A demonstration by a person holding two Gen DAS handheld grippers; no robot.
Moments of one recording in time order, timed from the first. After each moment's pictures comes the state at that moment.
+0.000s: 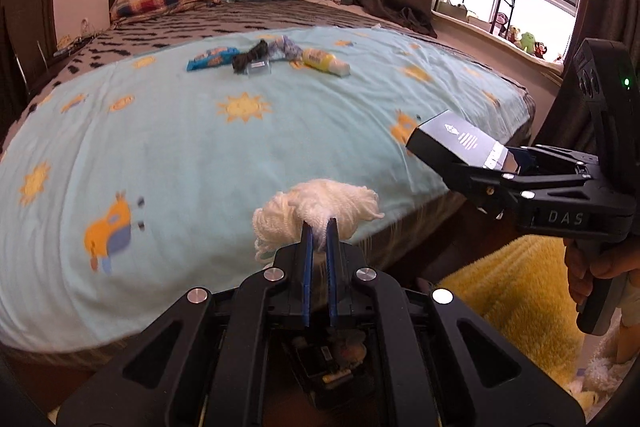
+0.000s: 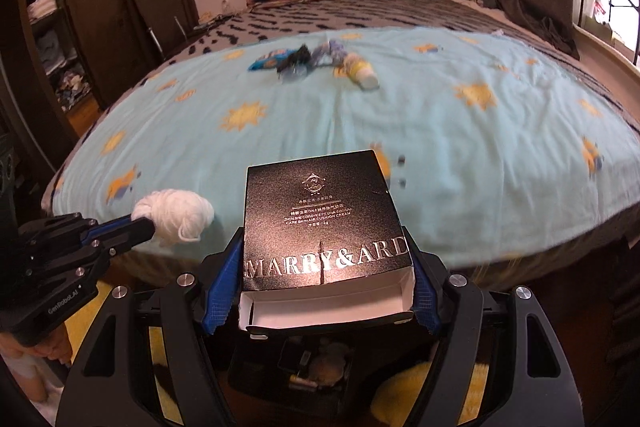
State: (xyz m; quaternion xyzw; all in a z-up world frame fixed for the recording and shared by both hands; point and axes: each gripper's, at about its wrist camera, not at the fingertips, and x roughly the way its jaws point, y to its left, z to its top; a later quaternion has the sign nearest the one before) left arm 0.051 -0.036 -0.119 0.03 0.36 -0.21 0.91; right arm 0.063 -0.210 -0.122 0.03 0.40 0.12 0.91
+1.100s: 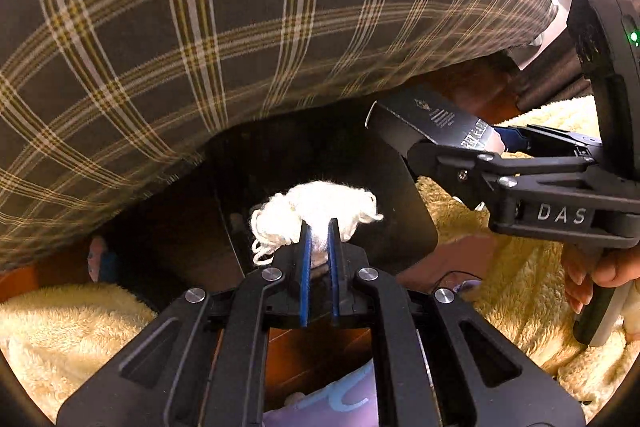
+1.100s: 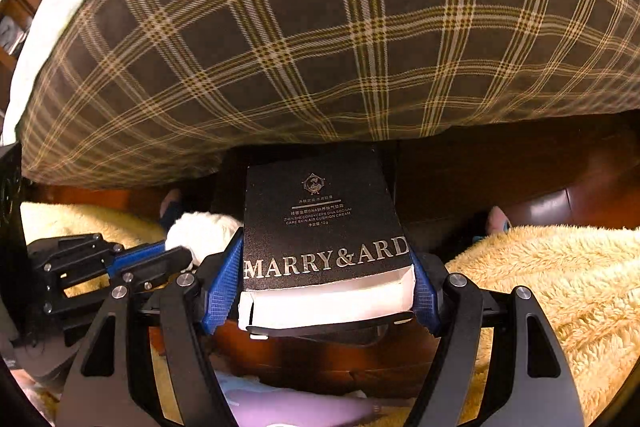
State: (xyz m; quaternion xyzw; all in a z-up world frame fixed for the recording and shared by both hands) left arm 0.041 -0.058 -0.305 0.02 0.56 -0.22 0.80; right arm 0.043 -0.190 -0.301 0.09 0.57 0.10 0.81
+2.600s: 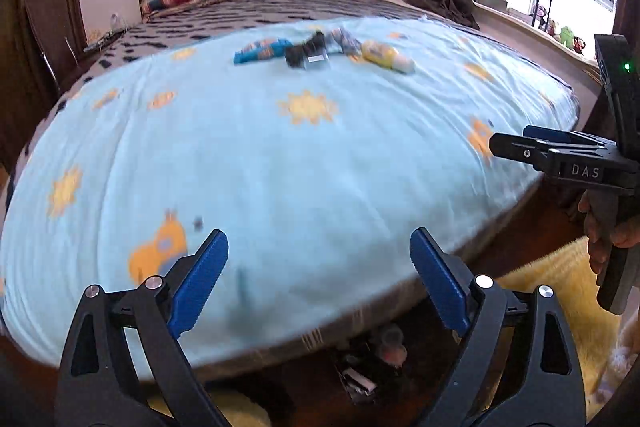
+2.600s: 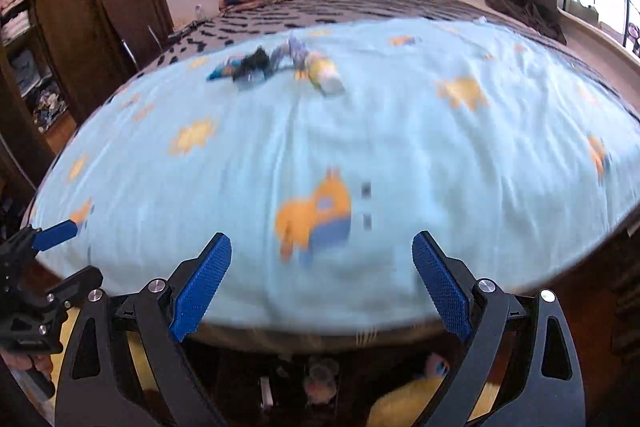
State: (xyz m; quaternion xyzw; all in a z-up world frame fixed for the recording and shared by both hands) left arm 0.111 -0.013 -0.114 0.05 0.37 -0.14 0.92; right arm 0.138 -0.235 -0.117 0.05 0.38 0.08 0.92
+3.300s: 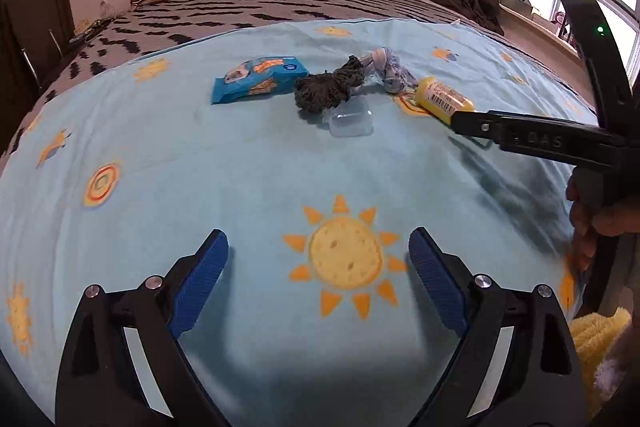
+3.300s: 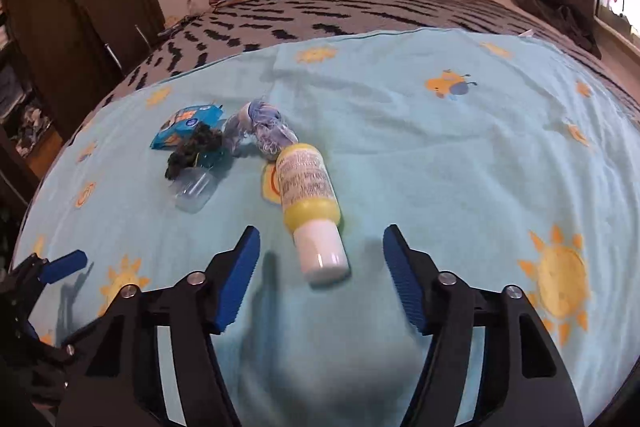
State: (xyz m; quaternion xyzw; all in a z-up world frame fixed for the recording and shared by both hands) left arm 0.265 -0.031 -0.129 0.03 0.41 -0.14 0.90; right arm 0.318 -0.218 -0.131 0.06 0.42 0.09 0.90
